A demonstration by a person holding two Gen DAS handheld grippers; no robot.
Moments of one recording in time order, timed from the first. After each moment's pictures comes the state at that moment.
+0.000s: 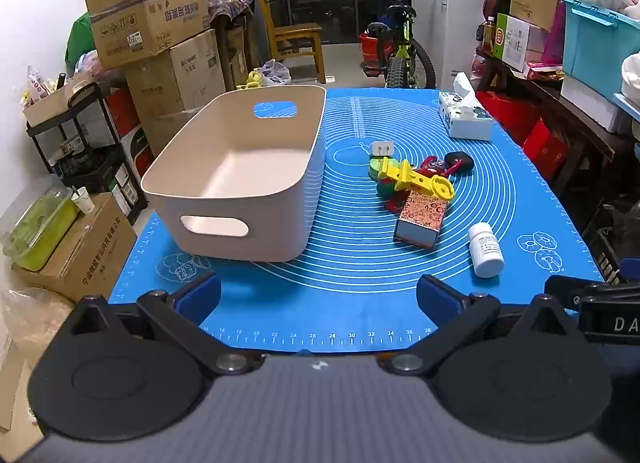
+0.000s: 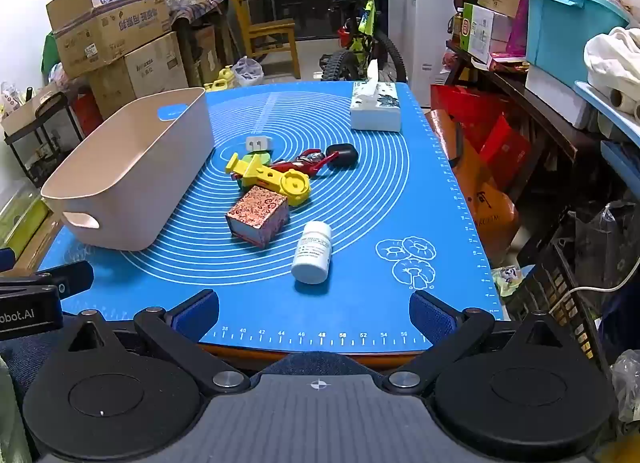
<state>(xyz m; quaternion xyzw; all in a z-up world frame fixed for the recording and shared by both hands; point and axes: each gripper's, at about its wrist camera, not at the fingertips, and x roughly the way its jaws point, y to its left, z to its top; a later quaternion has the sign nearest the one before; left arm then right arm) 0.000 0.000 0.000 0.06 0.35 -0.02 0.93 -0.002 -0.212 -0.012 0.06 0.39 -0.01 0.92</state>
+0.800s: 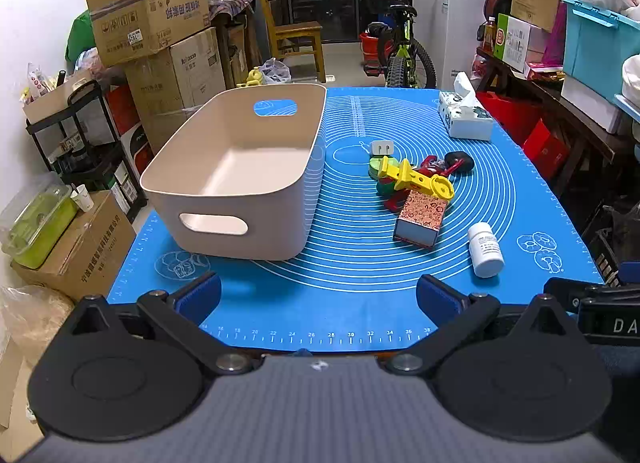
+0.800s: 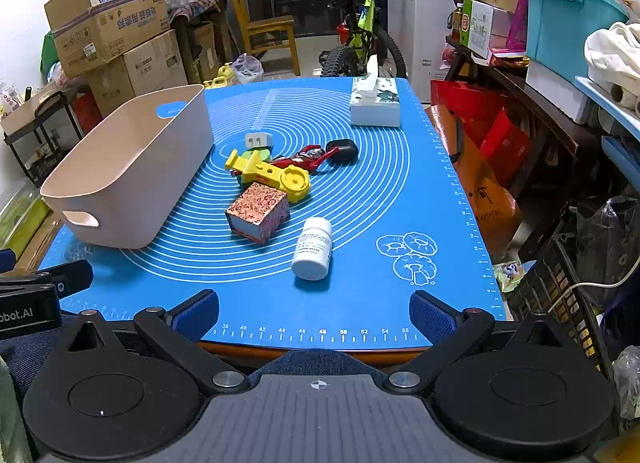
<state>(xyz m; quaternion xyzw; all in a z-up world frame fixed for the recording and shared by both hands) -0.001 0.002 -0.002 0.06 0.36 -0.02 0.93 -0.002 -0.213 -0.013 0.06 0.40 -0.01 0.92</state>
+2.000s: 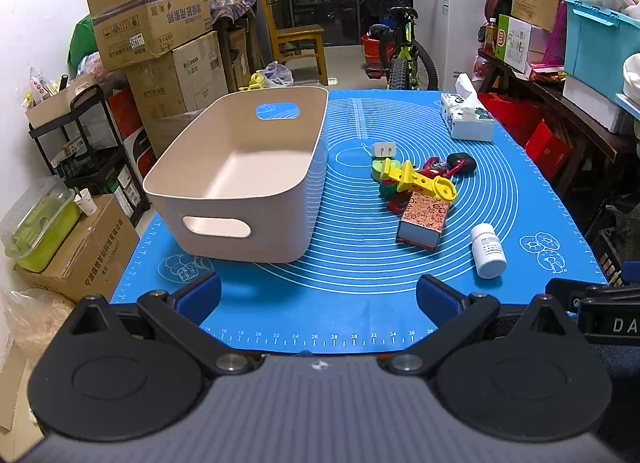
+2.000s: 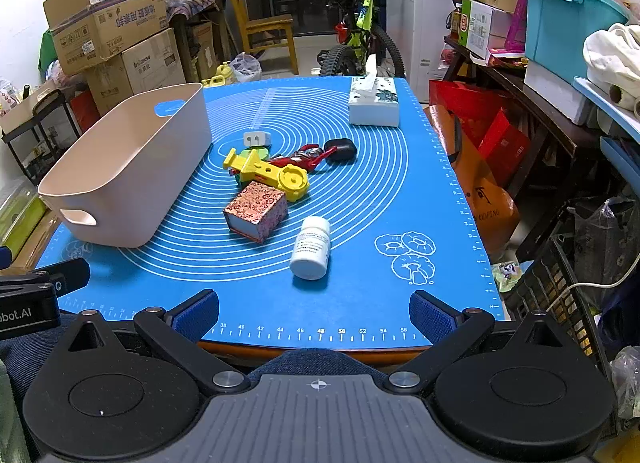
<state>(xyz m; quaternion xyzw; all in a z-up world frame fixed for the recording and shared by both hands) -0.003 0.005 0.000 0.06 0.35 -0.02 0.93 -0.002 -0.213 -0.014 0.06 0.40 -0.01 0.92</state>
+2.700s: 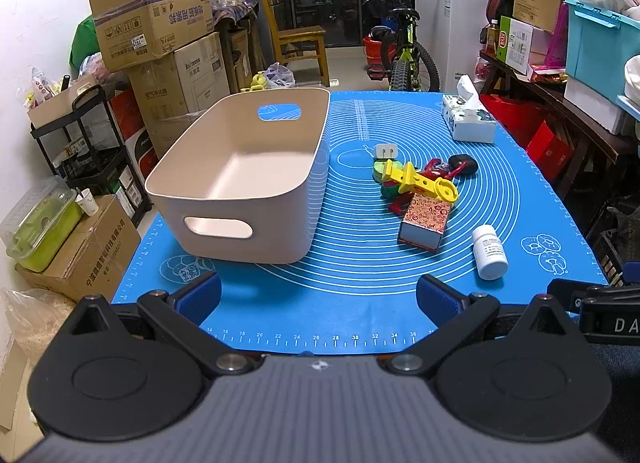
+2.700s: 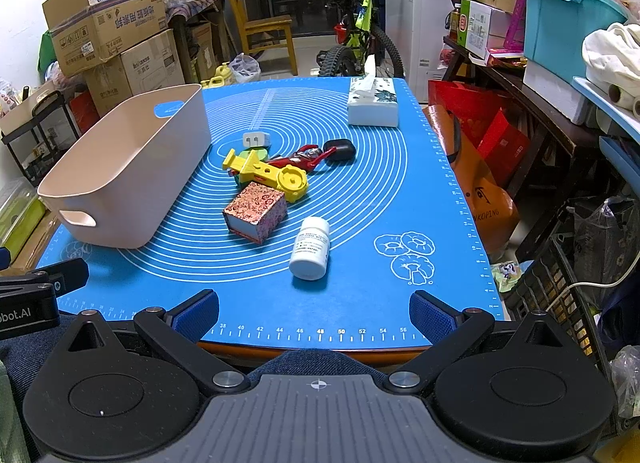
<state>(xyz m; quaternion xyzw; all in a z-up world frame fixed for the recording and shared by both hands) -0.002 0.006 0.004 0.06 0.35 -0.02 0.93 -0.002 -0.213 -0.014 0.06 0.40 -0.01 0.92</state>
